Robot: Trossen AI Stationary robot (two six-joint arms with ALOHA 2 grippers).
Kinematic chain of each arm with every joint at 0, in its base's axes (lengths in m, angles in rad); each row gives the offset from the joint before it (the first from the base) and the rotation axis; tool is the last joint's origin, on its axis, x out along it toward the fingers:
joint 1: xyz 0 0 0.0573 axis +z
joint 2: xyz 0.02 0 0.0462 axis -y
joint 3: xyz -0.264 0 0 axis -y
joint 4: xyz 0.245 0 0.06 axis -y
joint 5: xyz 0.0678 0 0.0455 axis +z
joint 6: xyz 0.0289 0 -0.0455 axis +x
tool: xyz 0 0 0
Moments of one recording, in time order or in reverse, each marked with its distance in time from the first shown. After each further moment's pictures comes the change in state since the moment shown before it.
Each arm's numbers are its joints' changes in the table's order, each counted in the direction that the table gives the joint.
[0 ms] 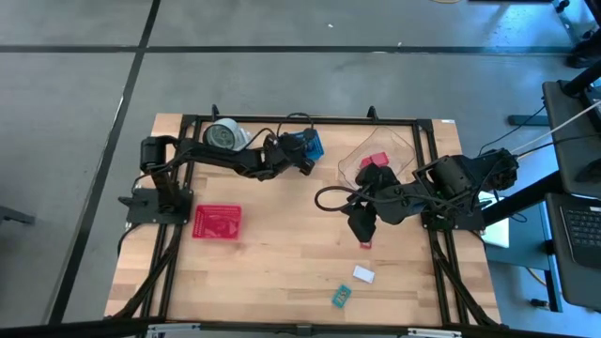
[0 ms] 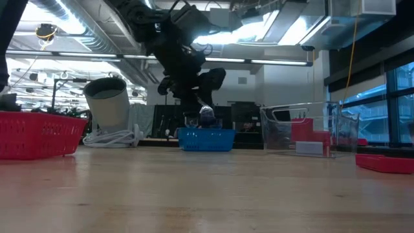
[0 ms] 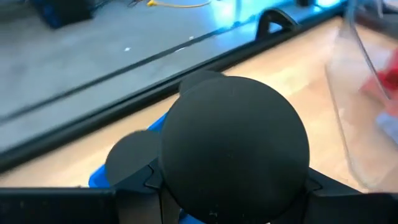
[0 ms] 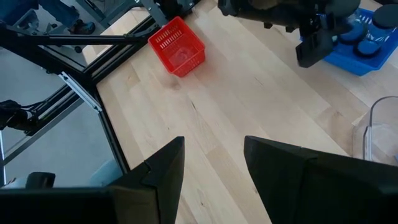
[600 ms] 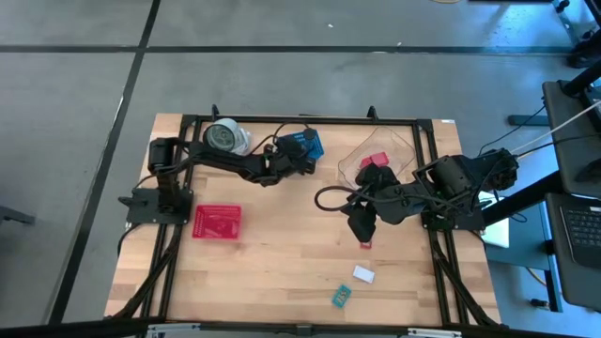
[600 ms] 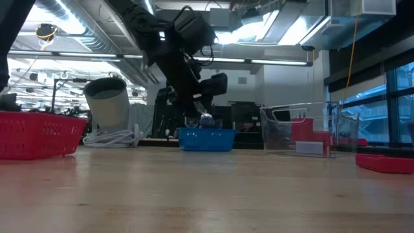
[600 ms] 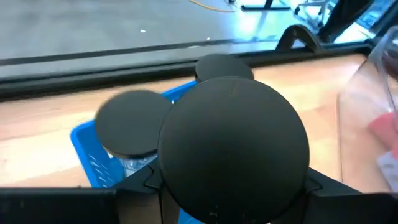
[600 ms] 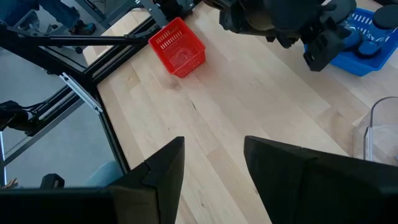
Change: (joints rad) left arm -0.029 -0.068 0.003 0.013 0.087 -0.322; right arm 0.000 0.000 0.000 0.003 -0.001 0.000
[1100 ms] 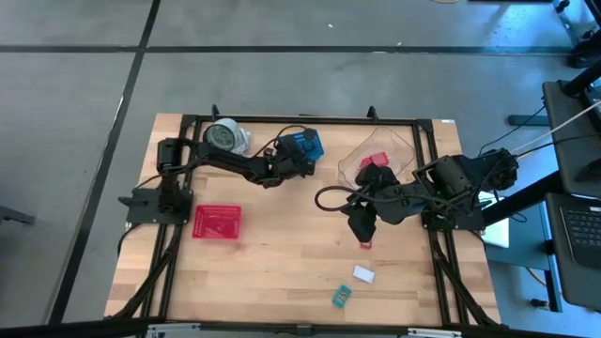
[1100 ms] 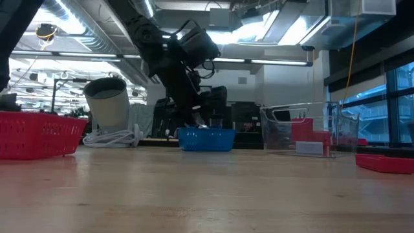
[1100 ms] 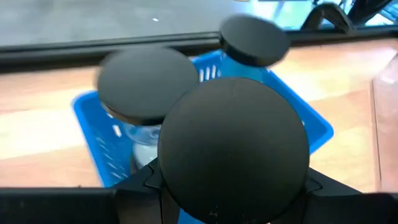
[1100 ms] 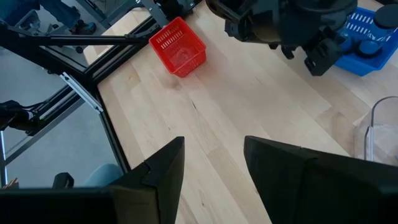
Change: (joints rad) left arm 0.009 -0.067 -0.001 -0.008 0.007 -0.063; right arm 0.000 0.000 0.000 0.000 0.003 0.000
